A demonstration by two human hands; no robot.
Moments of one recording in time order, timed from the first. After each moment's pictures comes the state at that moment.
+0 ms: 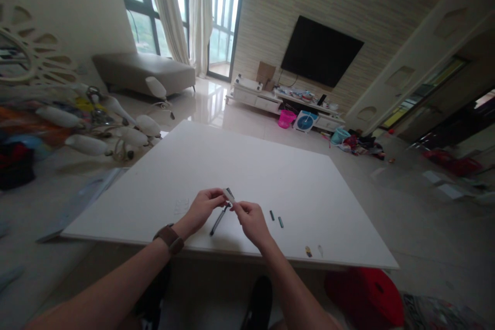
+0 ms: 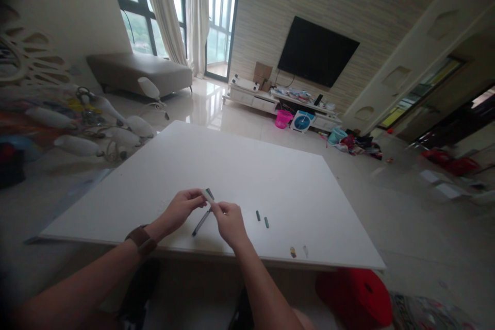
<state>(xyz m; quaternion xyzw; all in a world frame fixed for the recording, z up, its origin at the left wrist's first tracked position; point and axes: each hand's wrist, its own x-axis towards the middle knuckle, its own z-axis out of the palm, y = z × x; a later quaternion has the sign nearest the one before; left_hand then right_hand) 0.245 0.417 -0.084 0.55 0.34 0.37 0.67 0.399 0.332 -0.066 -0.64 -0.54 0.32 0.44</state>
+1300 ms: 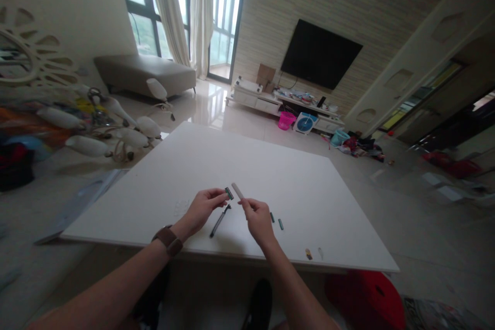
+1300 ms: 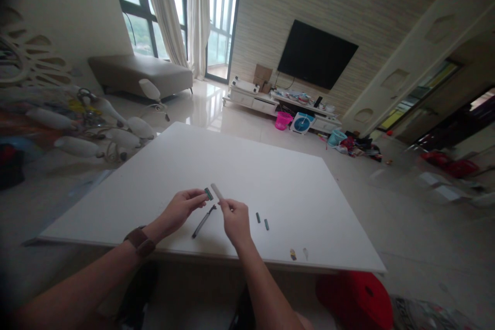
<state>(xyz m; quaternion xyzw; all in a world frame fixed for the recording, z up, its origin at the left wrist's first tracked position) 0.245 0.419 -0.086 0.50 0.33 0.38 0.70 0.400 0.331 -0.065 -0.67 -0.51 0.28 0.47</state>
